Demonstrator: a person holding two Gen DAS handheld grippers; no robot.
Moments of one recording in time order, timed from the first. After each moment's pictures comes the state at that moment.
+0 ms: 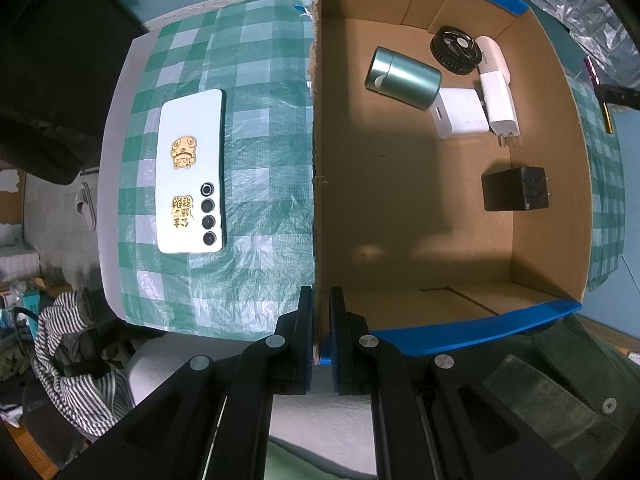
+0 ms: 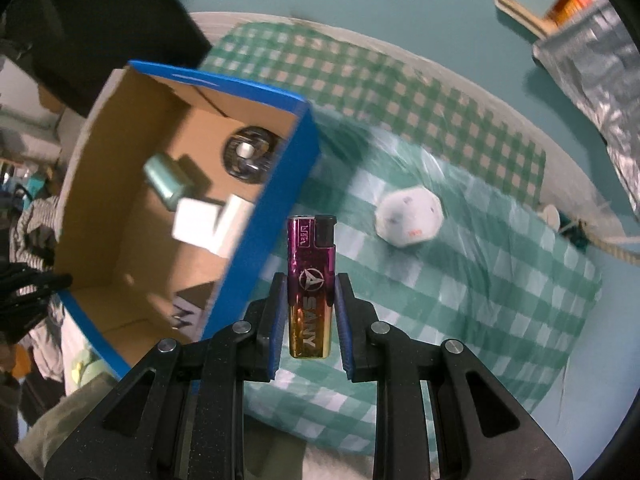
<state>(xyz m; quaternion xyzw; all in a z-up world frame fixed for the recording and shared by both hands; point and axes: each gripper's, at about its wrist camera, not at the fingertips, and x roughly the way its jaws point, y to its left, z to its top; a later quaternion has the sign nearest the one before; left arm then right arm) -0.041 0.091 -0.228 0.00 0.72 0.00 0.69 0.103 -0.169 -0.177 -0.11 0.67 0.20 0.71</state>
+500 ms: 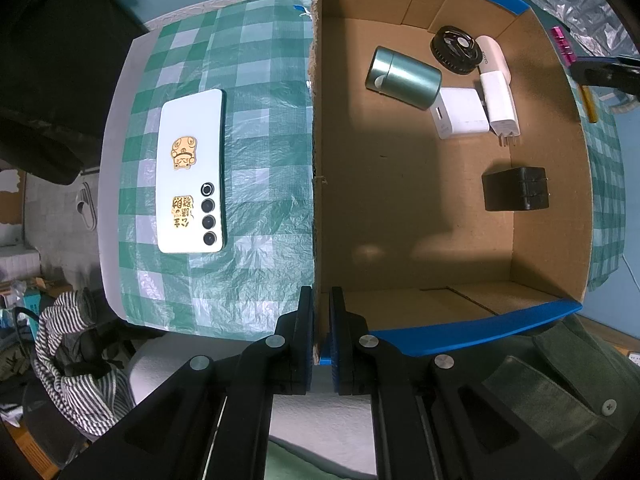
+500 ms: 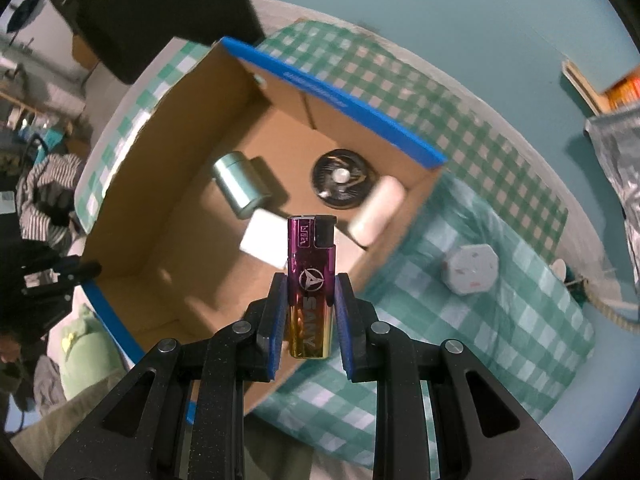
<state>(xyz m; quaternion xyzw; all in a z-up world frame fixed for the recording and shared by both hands) -0.041 0.091 -0.228 0.00 0.72 0.00 0.69 0.093 -0.086 -0.177 -0.17 0.65 0.27 0.69</state>
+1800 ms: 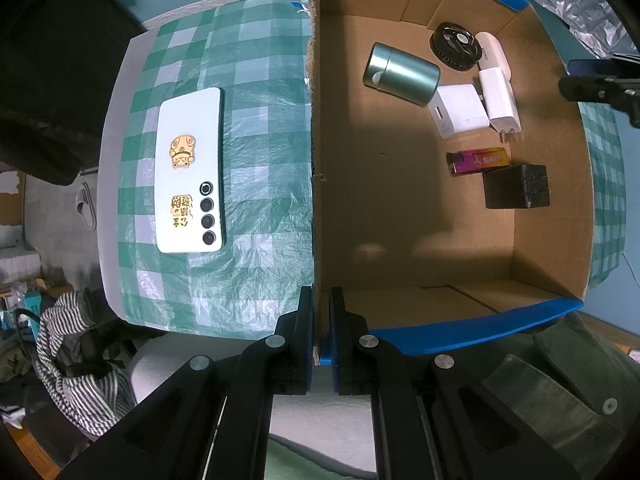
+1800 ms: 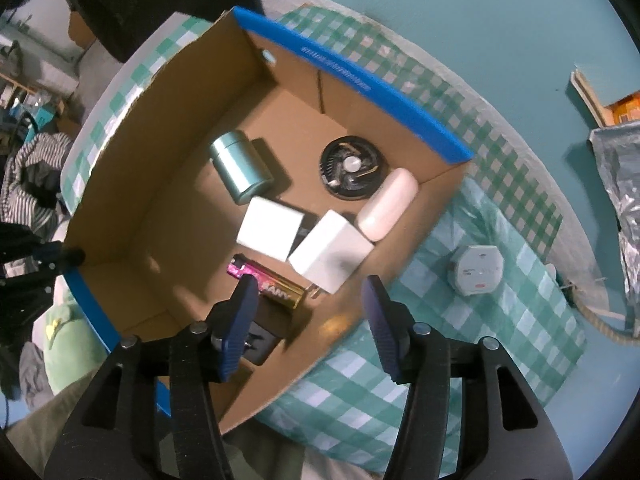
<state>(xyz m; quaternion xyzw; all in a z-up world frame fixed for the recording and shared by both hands) -0.044 0.090 -0.229 0.00 0.72 0.00 0.69 0.086 -0.077 -0.188 -0.20 0.66 0.26 0.68</state>
